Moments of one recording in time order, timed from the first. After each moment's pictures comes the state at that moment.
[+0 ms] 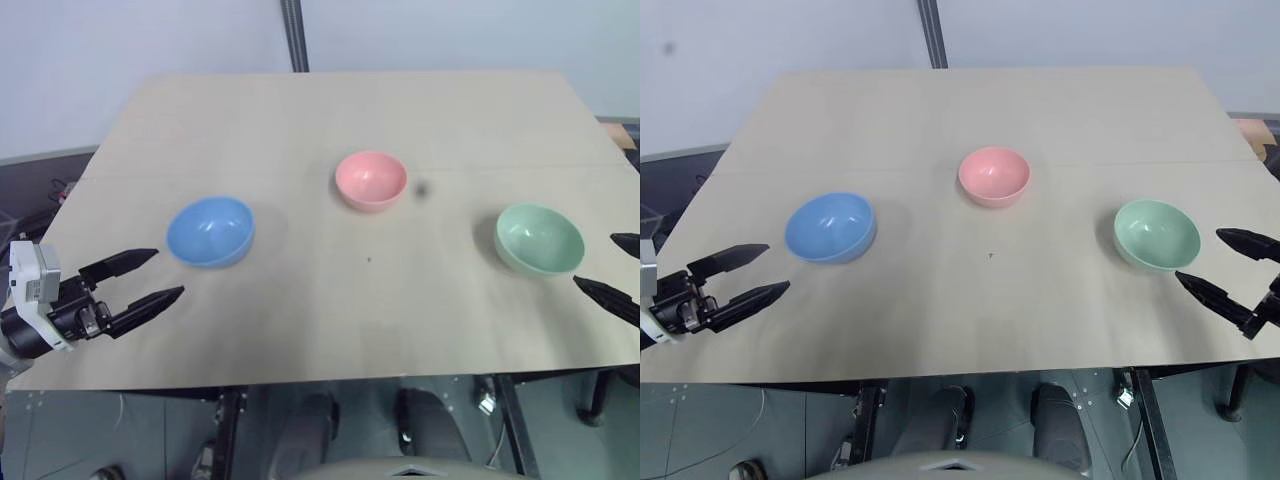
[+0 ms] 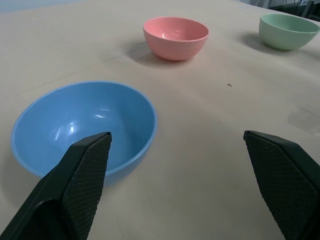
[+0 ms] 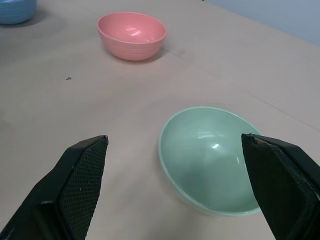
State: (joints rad) left arm 0.21 0.88 0.66 -0.06 -0.73 0.30 -1.26; right arm 0.32 -0.87 -0.78 -0.39 0.67 0.40 1.04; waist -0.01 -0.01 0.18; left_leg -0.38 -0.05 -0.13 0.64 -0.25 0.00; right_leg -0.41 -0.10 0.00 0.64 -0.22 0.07
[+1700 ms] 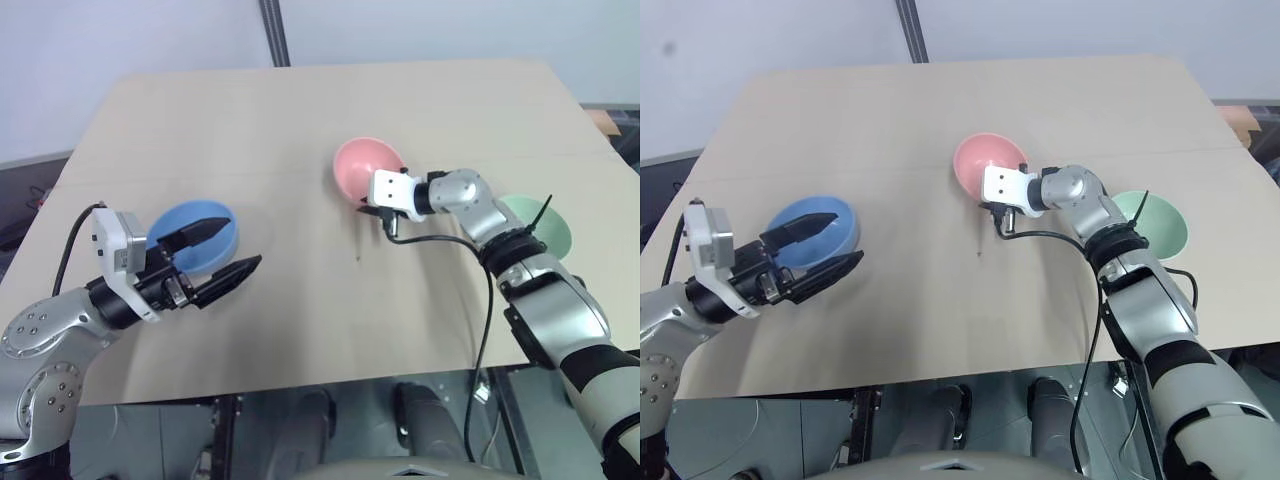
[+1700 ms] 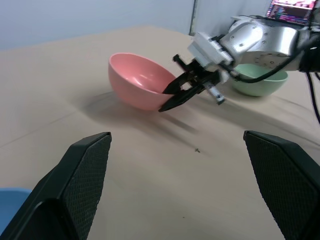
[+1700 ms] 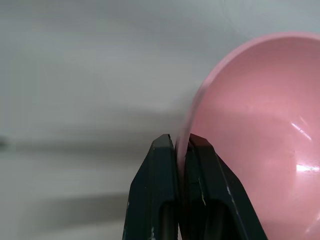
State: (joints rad) left arm 0.10 0.75 0.50 -0.48 -0.82 0.49 -0.89; right arm -1.03 -0.33 0.38 0.75 -0.14 -0.25 1.06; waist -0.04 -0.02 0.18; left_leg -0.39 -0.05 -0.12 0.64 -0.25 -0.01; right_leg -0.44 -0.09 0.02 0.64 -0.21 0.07
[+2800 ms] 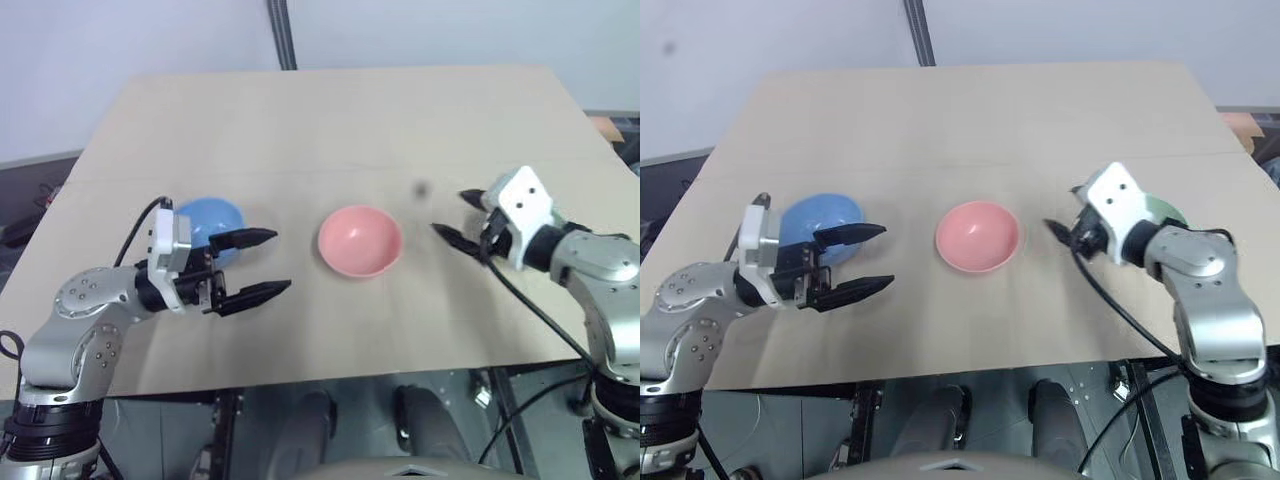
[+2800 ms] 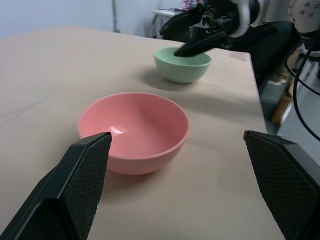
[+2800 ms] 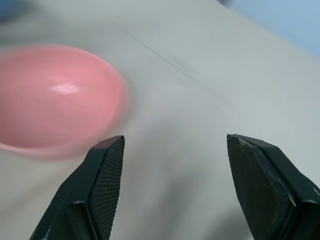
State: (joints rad) left arm -0.10 0.78 0.25 -0.28 -0.73 0.36 -1.21; right arm -0.34 -0.53 -0.13 -0.68 0.04 1.06 0.68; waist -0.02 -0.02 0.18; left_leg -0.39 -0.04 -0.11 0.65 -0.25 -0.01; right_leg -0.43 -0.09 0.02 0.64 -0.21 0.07
